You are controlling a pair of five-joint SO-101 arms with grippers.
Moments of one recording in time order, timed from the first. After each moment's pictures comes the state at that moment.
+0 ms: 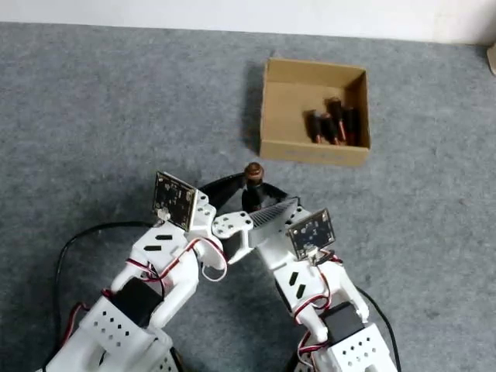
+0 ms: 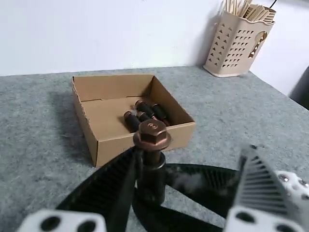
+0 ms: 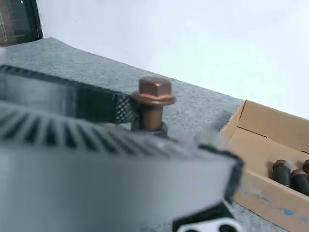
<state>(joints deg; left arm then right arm) 32.3 -74.9 76.0 19.3 18.2 -30.5 -98.0 96.0 16.6 6.2</state>
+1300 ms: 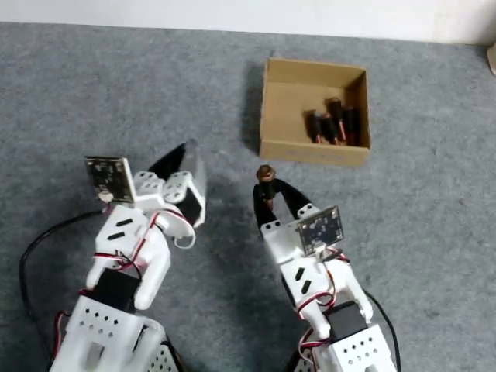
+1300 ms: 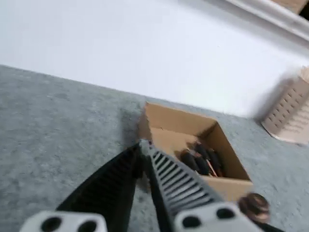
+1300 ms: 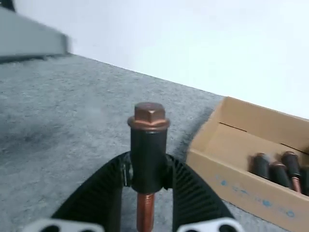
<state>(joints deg) 12.0 -74.8 73.8 17.4 27.5 -25.7 -98.0 96.0 16.6 6.2</state>
